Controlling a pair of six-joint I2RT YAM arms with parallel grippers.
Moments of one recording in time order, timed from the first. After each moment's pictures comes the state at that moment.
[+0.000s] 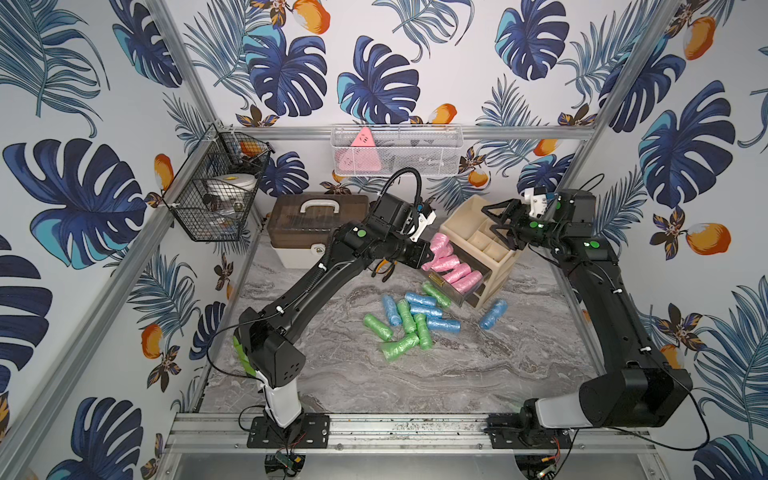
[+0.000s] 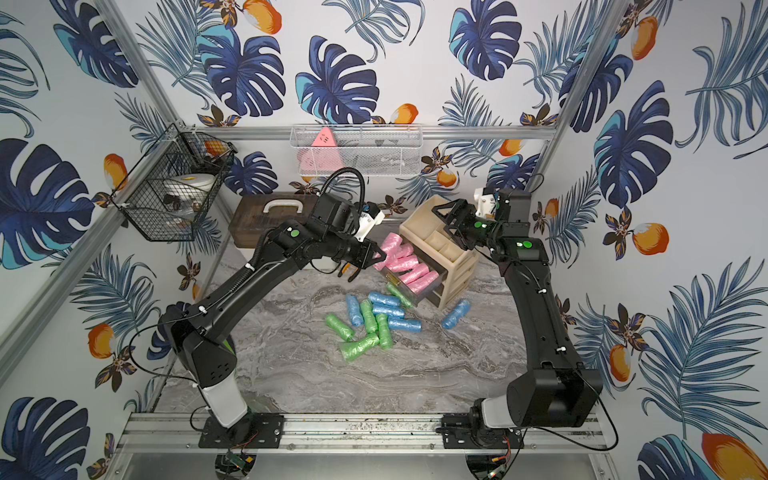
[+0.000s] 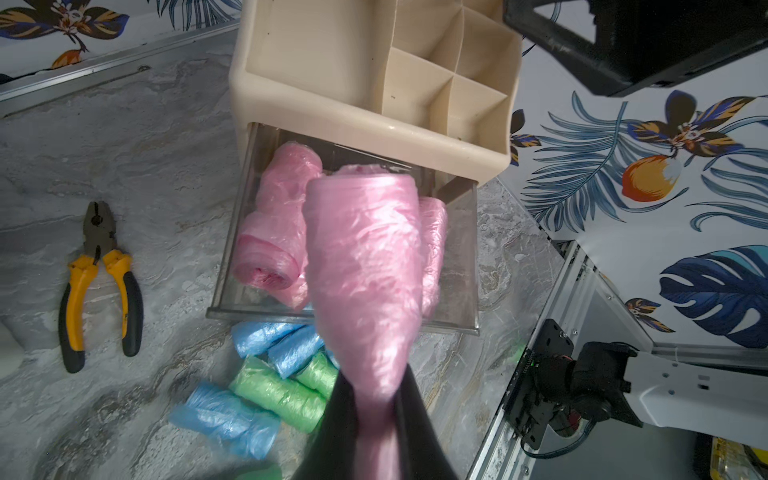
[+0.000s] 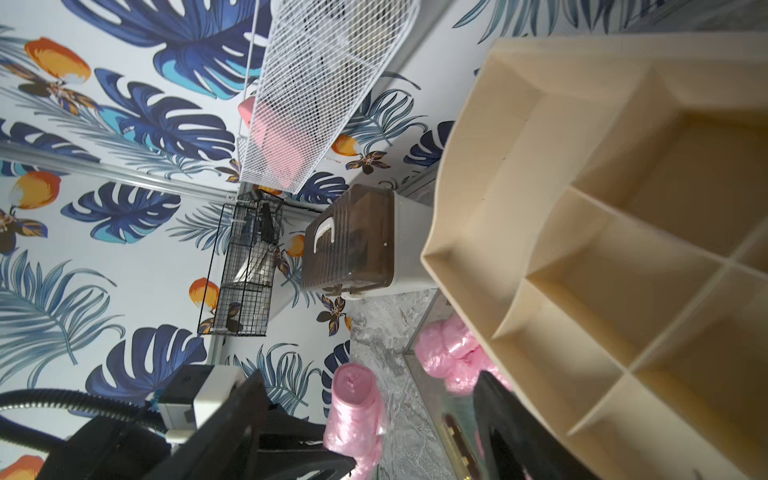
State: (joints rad) left arm -0.60 1.81 1.95 -0.90 0.34 -0.19; right arm -0.01 1.44 1.51 -0.52 -0.69 0.85
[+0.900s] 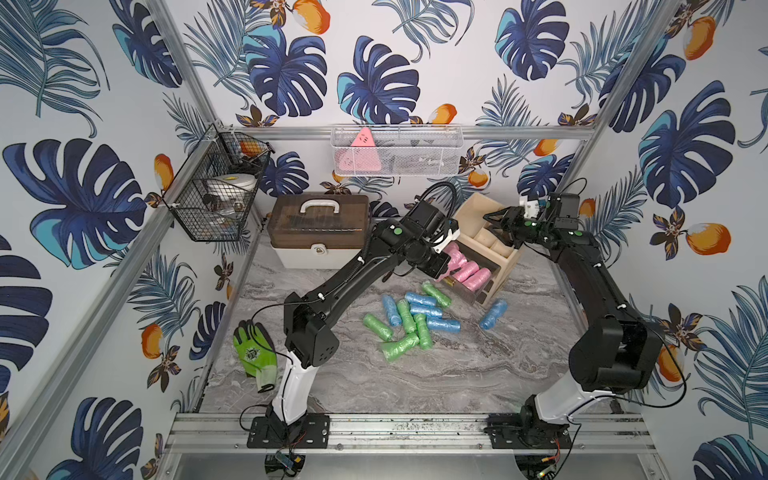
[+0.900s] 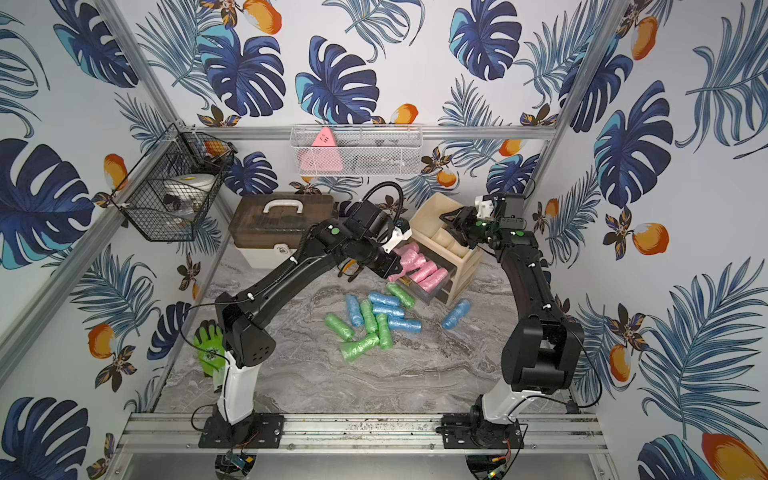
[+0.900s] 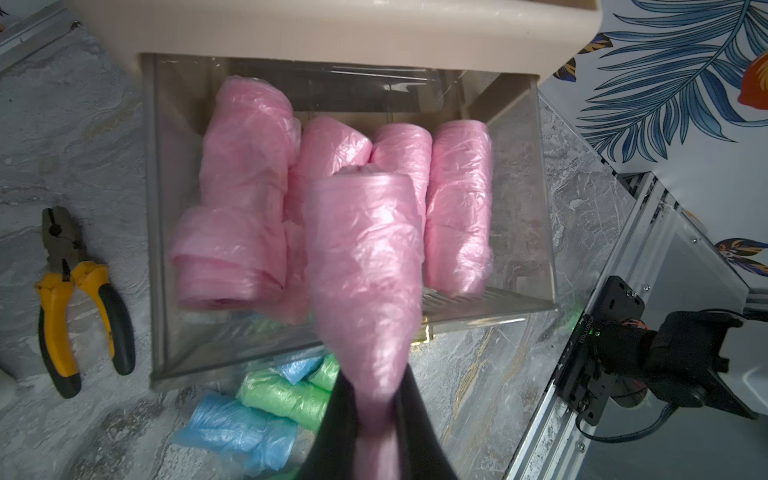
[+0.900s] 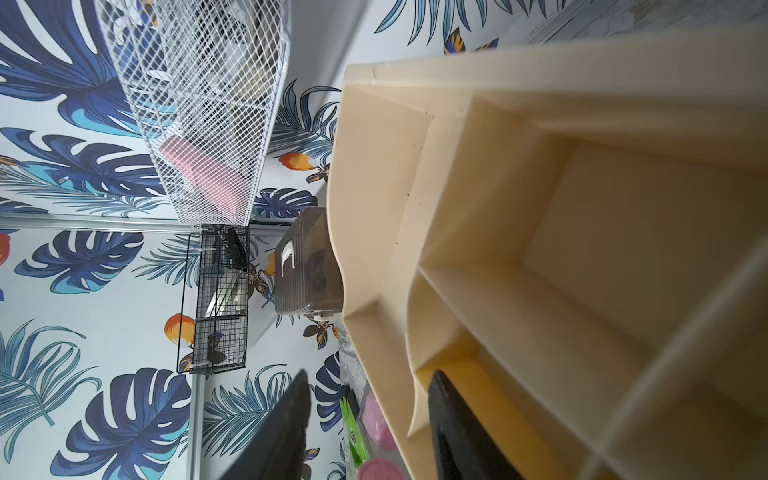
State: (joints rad) left arm -0.71 2.10 2.28 -1.11 0.25 -0.07; right arm -0.07 1.66 1.54 -0.45 -0.74 0.84
